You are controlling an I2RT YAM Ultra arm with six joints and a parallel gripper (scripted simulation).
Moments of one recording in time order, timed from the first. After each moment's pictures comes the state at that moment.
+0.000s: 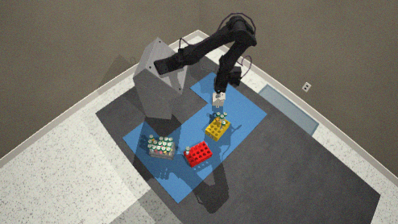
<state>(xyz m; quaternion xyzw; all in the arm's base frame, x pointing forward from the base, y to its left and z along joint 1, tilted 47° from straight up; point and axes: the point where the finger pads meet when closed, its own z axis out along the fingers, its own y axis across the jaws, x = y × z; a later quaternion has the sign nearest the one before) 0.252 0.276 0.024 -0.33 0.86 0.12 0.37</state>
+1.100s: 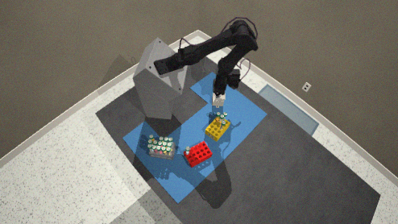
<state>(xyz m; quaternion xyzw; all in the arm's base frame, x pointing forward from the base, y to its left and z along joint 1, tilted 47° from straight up) 0.261 0.283 0.008 -0.33 0.86 0.12 0.37</state>
